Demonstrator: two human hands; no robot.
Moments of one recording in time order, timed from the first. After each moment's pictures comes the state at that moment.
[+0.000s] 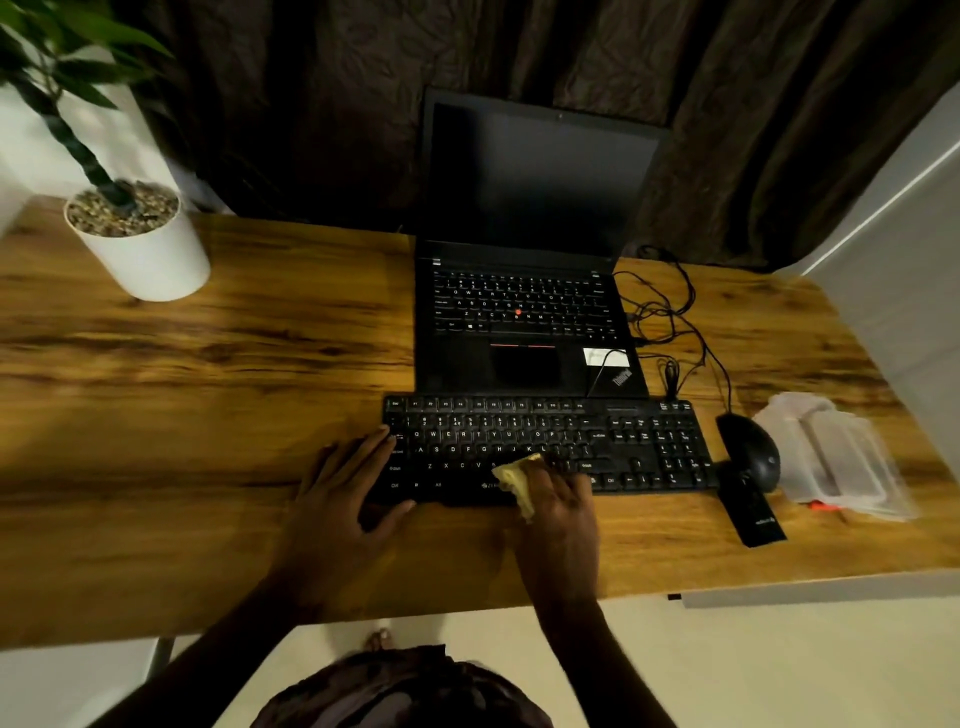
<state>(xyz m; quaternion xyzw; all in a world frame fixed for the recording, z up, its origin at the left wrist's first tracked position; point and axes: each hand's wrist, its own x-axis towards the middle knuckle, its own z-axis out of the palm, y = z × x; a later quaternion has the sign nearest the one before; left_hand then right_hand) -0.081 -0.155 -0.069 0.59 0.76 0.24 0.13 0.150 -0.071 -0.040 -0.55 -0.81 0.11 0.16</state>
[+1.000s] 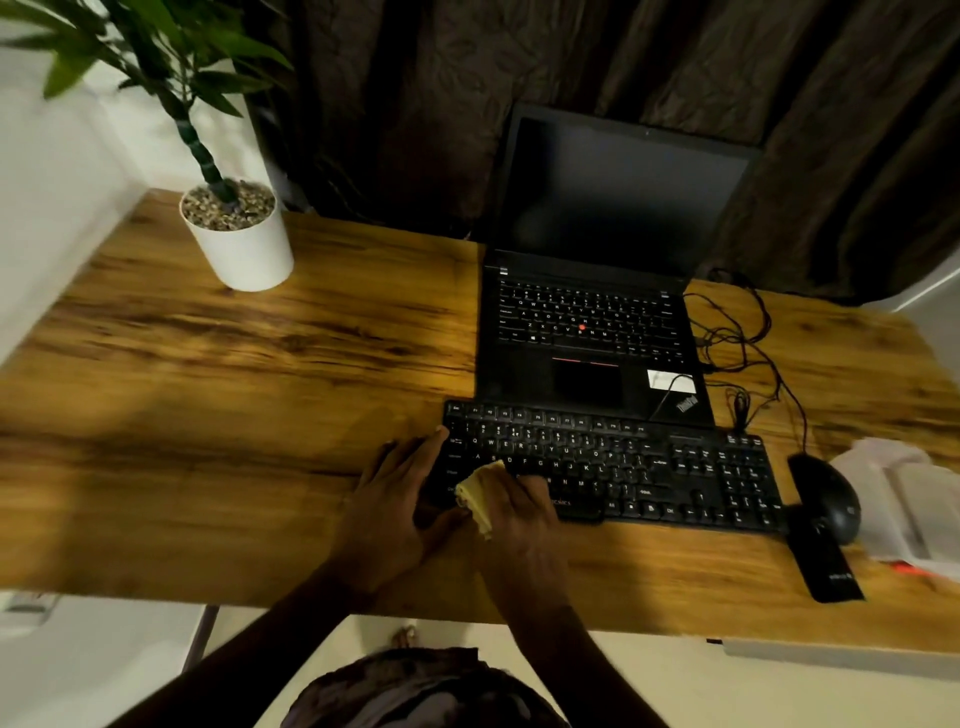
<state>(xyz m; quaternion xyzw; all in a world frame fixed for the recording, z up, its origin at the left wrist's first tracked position) -0.084 -0.156 -0.069 0.55 0.78 0.25 0.18 0.081 -0.092 -0.050 -0.41 -0.90 0.09 0.15</state>
